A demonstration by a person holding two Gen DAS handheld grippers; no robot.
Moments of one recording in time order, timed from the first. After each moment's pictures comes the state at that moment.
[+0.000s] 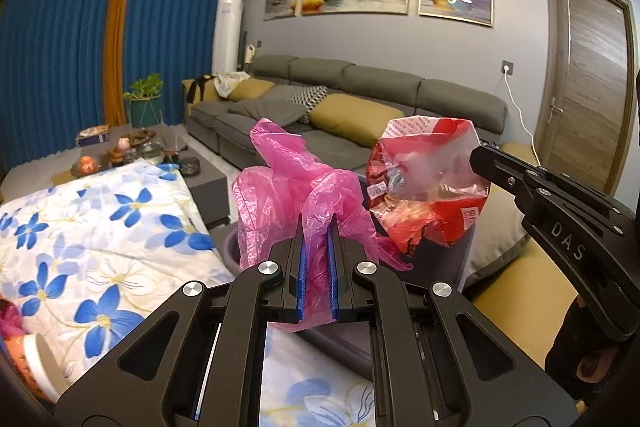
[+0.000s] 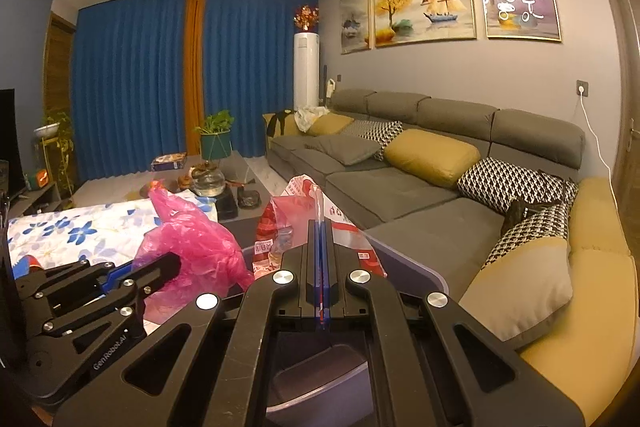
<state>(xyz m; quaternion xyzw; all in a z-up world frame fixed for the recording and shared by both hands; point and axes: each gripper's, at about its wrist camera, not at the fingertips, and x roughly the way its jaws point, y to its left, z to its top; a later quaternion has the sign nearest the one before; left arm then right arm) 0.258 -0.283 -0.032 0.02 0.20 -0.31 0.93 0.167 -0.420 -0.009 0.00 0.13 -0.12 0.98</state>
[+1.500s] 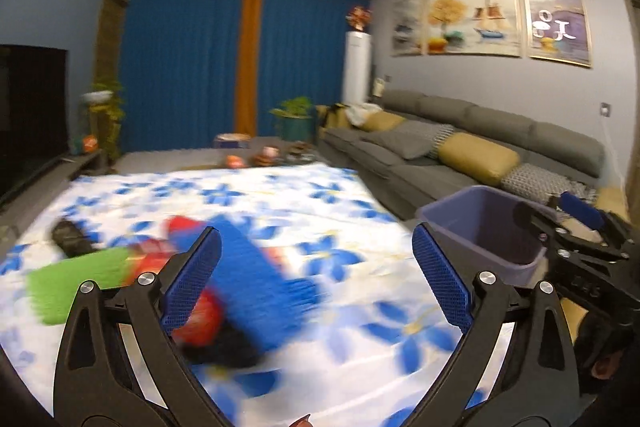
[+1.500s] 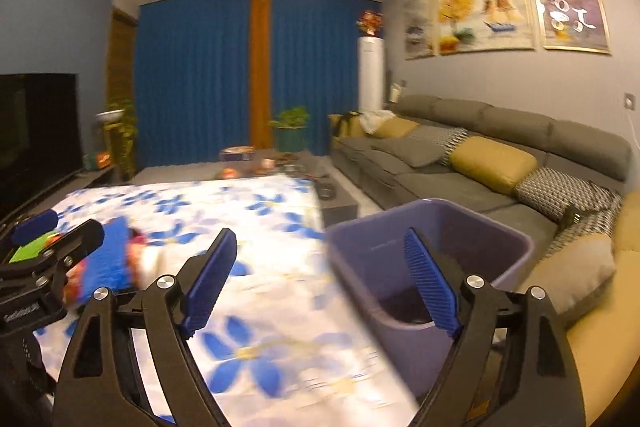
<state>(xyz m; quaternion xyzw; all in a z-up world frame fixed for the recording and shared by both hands) 0.118 -0.079 -0.016 -0.01 0.14 -0.06 0.99 0.099 -0.286 -0.024 -0.03 0.12 0.02 0.99</state>
